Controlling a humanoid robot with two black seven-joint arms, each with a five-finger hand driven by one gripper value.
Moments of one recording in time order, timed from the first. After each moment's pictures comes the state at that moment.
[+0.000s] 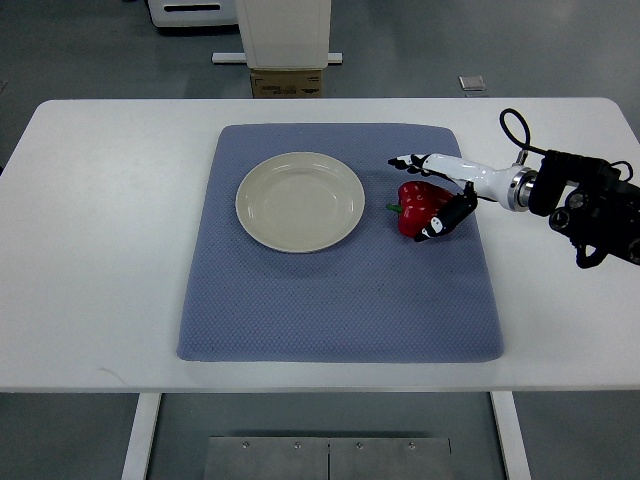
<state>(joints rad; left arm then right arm) -0.01 0.00 -0.21 -0.18 0.05 -0.02 -0.14 1.18 -0.41 -0.10 0.90 -0.85 0.09 0.24</state>
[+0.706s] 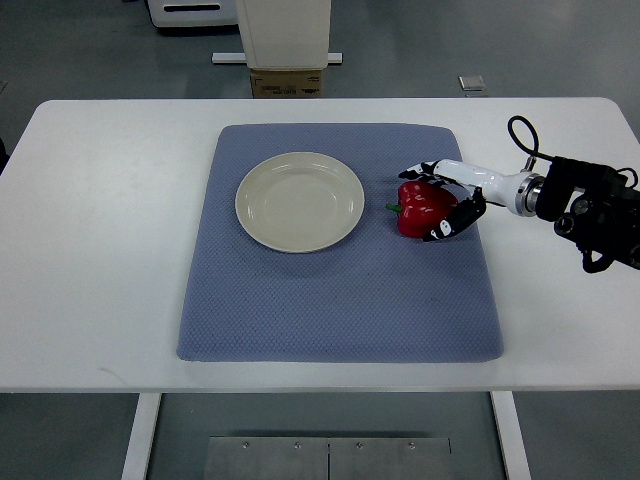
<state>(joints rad) -0.01 0.00 -0.21 -0.18 0.05 -0.02 -0.14 1.16 -0.40 -0.12 0.86 -0.85 0.09 0.24</state>
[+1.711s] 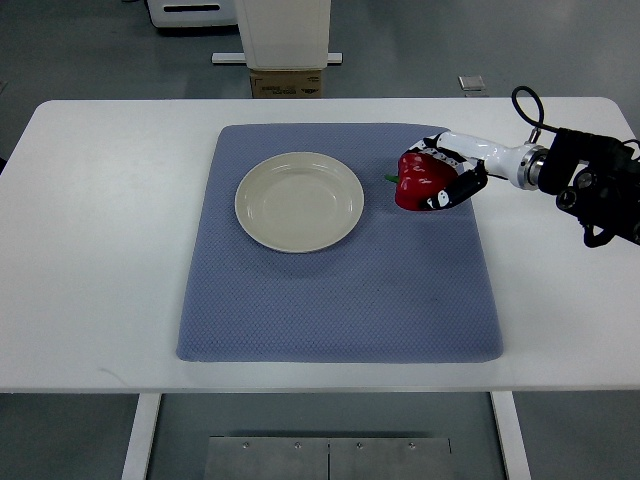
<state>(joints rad) -0.01 0.00 -0.21 -0.18 0.05 -0.02 -0.14 1.24 -0.40 -0.11 0.86 -0.85 0.09 0.20</state>
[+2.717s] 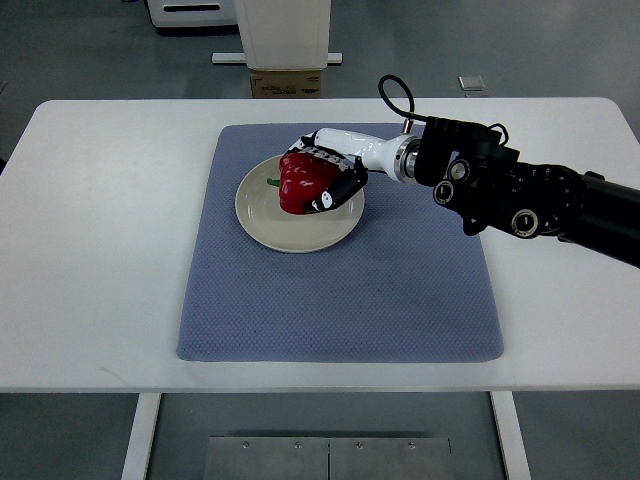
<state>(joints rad) -0.01 0.00 -0.21 -0.18 0.05 -0.02 -0.14 1.32 -0.08 -0.08 0.80 -0.84 0.08 0.12</state>
